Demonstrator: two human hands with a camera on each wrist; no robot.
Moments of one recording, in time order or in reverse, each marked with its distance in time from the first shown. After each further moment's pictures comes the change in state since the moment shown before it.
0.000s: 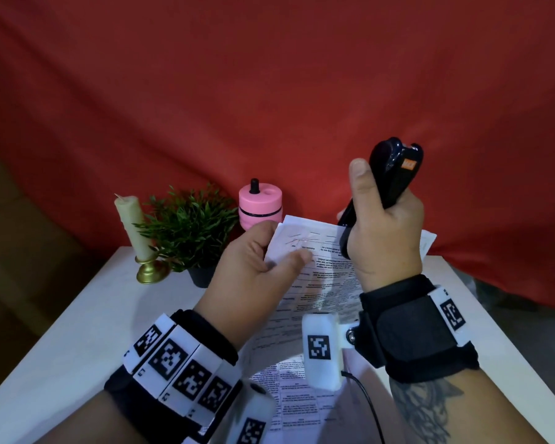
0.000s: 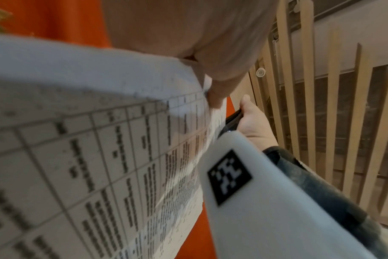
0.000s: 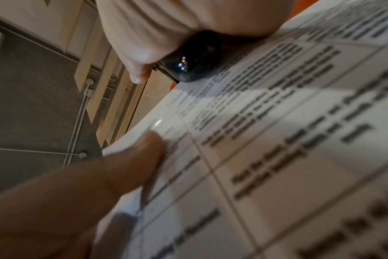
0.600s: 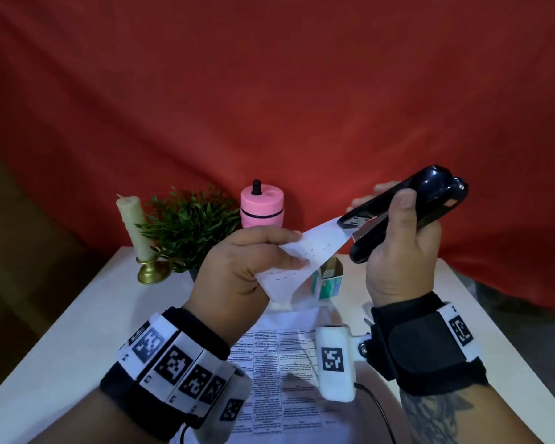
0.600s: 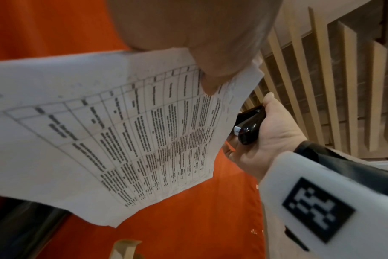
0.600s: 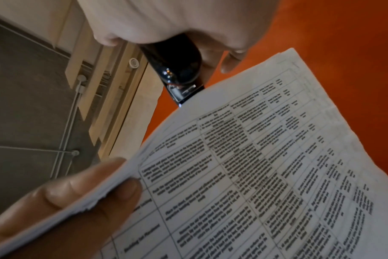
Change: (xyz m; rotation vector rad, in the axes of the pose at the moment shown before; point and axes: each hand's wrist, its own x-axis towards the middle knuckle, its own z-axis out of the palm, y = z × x) left_hand 0.007 -0.029 -0.024 0.435 0.055 0.549; right_hand -0.013 0.008 -0.011 0.325 0.039 0.000
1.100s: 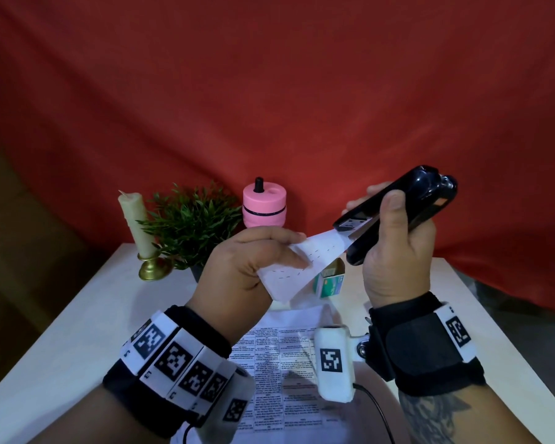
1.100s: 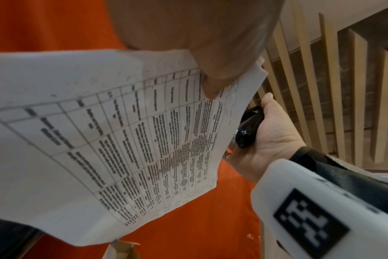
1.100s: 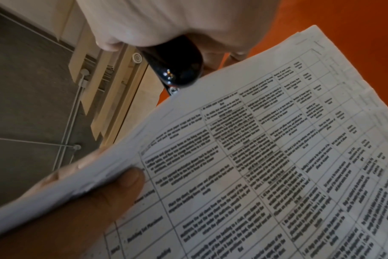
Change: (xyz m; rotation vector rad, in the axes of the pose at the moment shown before) left_hand 0.000 0.002 -0.002 -0.017 -0.026 -0.017; right_hand -0.005 0.002 0.003 -0.037 -0.042 0.015
